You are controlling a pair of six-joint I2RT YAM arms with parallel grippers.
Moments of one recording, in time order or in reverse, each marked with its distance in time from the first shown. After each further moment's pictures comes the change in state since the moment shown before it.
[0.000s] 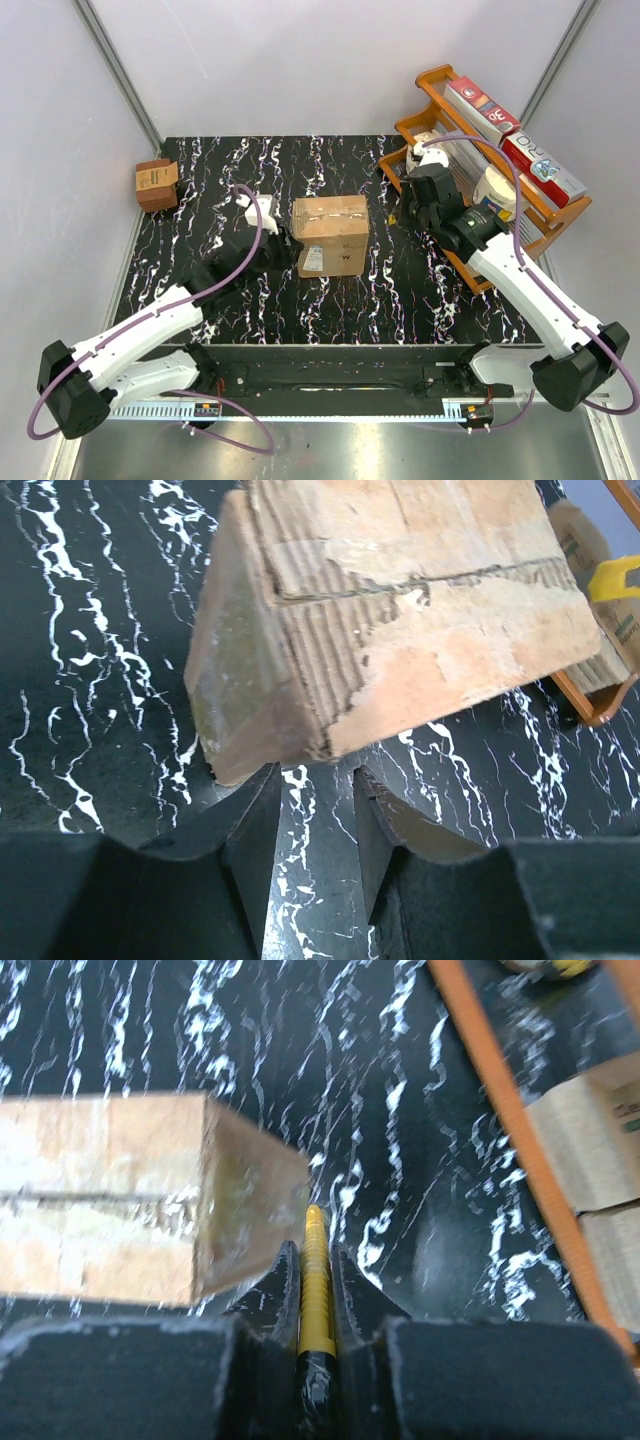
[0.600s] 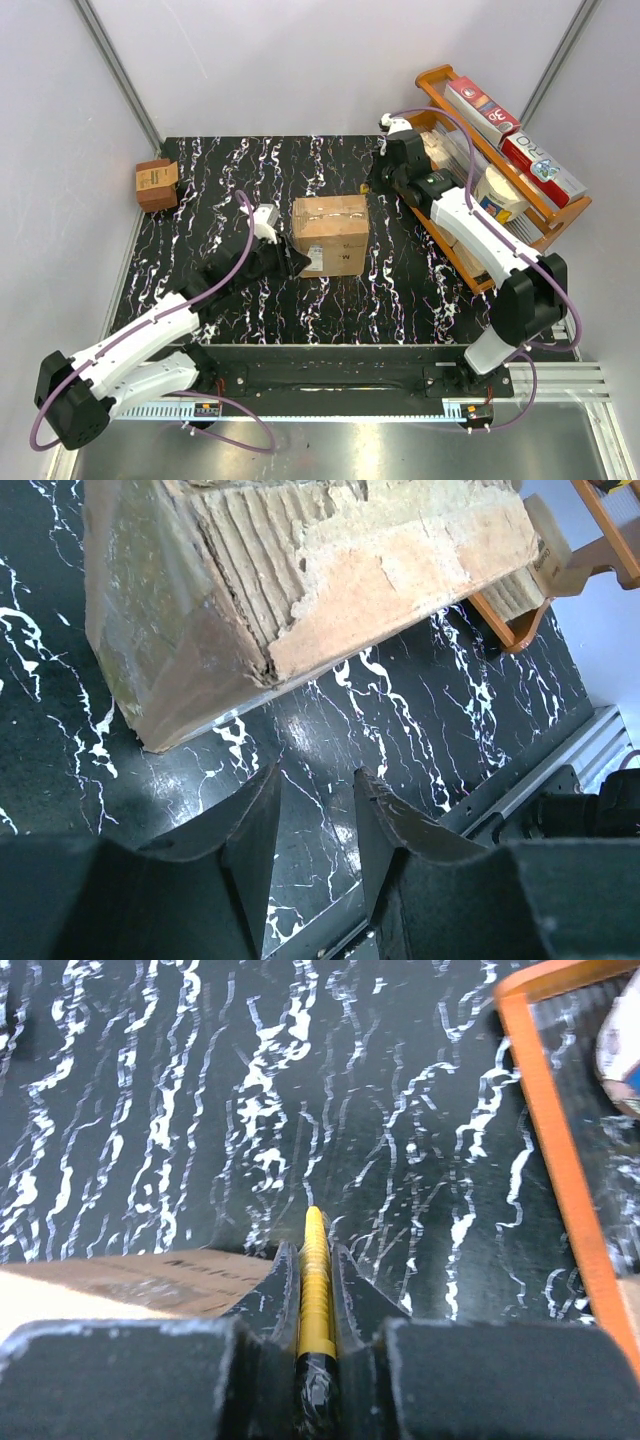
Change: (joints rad) left arm 0.077 -0.079 -0.105 0.053 0.256 -0.040; right arm -0.091 0.383 0.182 0.285 -0.137 -0.121
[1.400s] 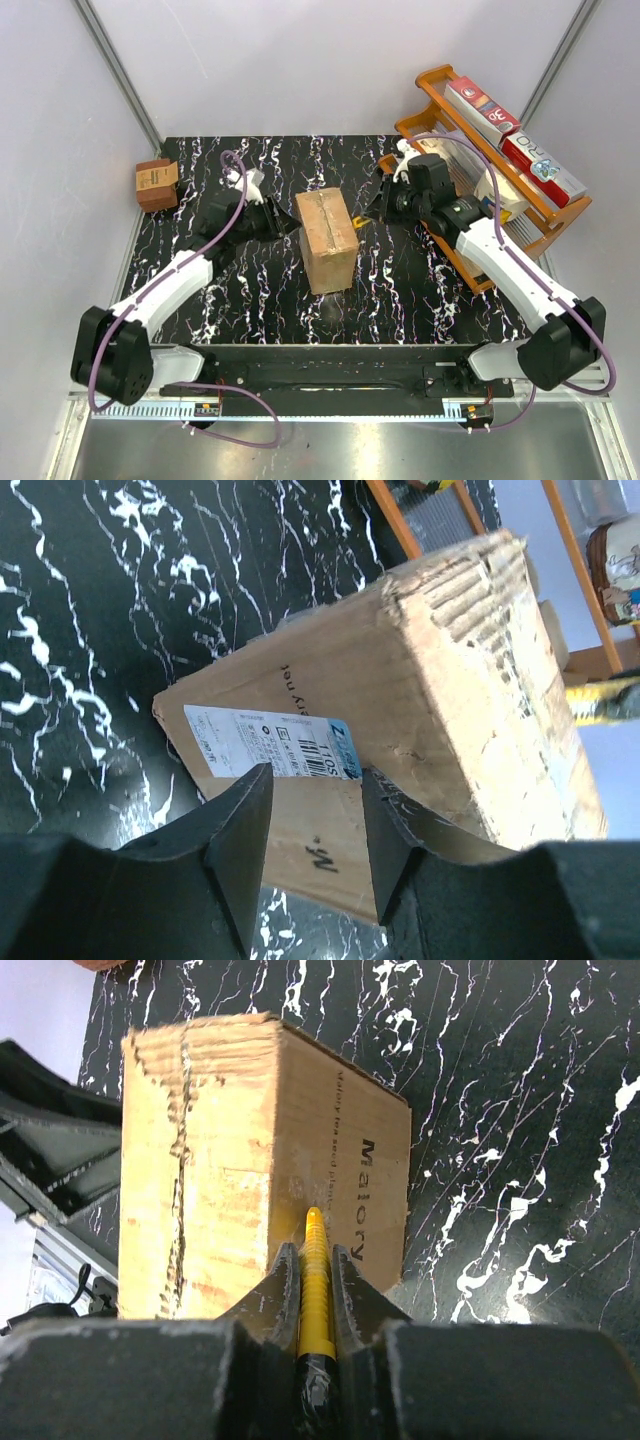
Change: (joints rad) left arm 0.337 0.294 0.106 0.147 0.298 -0.028; right arm 0.001 -0.256 -0.212 -0.077 -0.330 0.170
